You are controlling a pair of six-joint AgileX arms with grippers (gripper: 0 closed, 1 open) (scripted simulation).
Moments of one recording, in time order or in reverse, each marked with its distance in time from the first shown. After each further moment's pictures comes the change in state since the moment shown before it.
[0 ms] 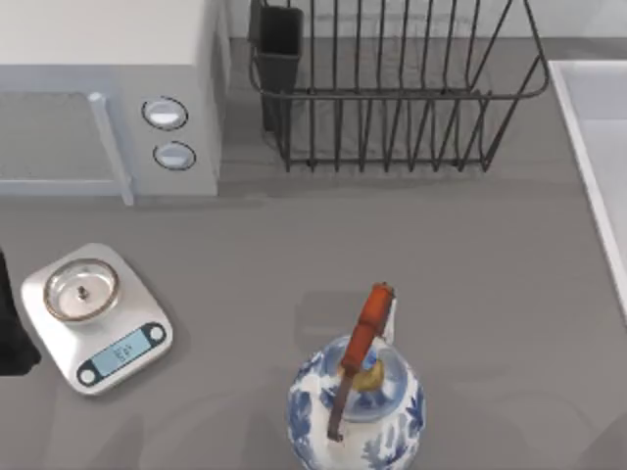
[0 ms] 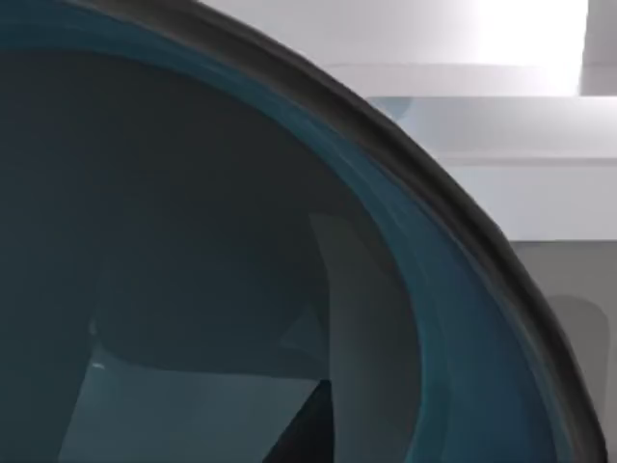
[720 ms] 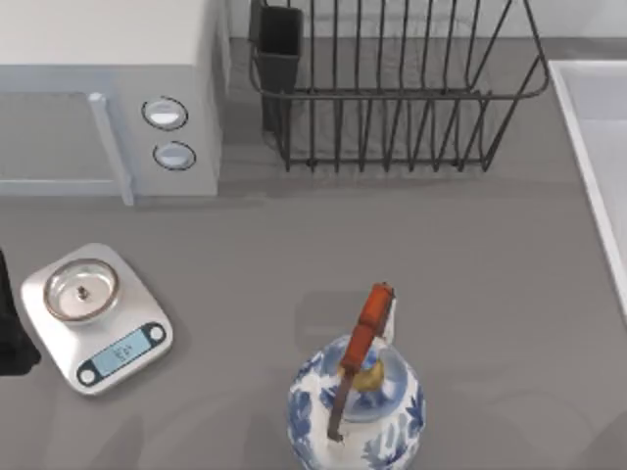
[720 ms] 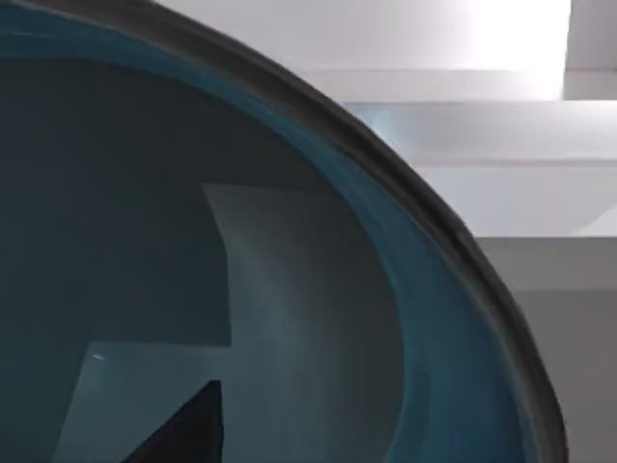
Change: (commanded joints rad) left arm 0.000 0.000 0.000 0.000 0.000 0.000; right arm -0.001 -0.009 0.012 -0.016 0.000 -0.001
